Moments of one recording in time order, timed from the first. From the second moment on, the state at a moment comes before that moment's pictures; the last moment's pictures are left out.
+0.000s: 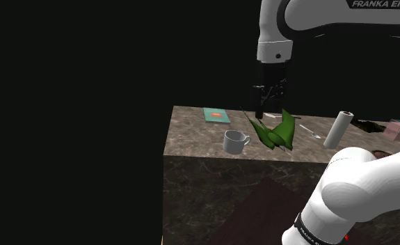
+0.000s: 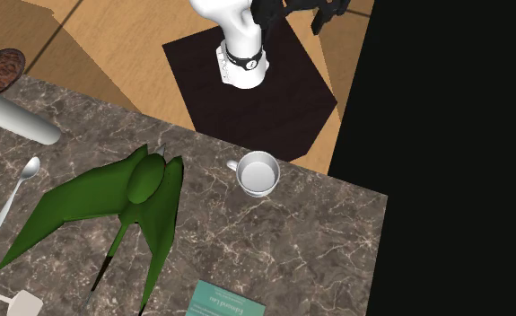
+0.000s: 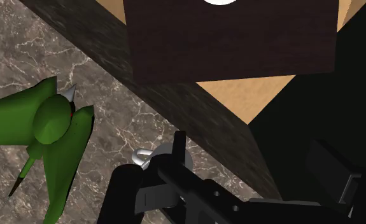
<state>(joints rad) -0.02 -0.82 0.07 -2.39 -0.05 1.42 0.17</state>
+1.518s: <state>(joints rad) -0.10 -0.22 -0.06 -2.43 -0.10 2.12 0.10</state>
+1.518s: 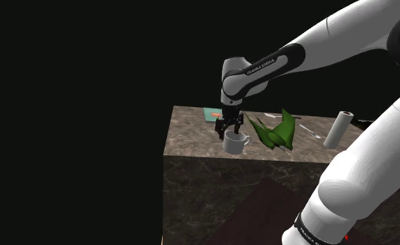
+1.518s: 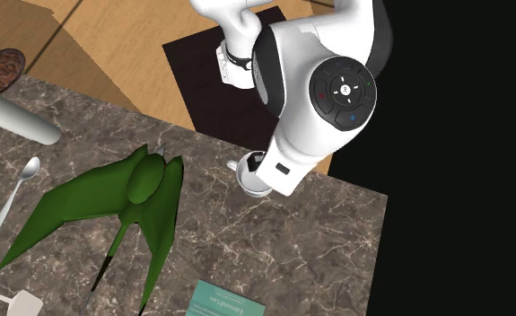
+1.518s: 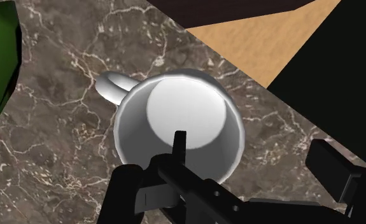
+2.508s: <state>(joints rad) -0.10 -0.15 -0.07 -2.48 -0.10 2.24 0.10</state>
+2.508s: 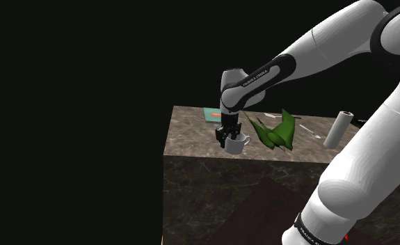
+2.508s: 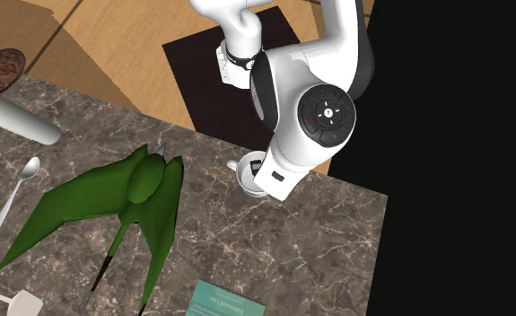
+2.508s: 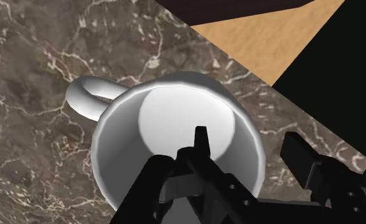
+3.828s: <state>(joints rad) -0.10 -0.23 -0.07 -2.42 -0.10 2.09 0.10</state>
